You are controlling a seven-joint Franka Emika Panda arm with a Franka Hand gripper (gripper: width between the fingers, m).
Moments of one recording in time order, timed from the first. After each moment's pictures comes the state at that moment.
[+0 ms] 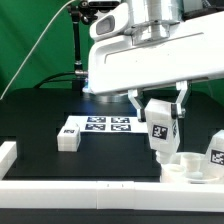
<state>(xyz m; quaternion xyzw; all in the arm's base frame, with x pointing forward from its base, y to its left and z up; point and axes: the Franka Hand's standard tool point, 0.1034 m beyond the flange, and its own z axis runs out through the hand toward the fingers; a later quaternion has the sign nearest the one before) 0.645 0.033 0.113 -0.94 0.23 -0.22 0.08</state>
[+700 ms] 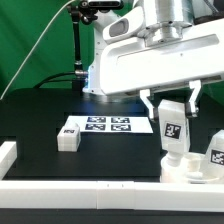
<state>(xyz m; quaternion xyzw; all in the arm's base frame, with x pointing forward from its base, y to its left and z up) 0.640 0.052 0.112 -0.94 0.21 -0.27 0.07</state>
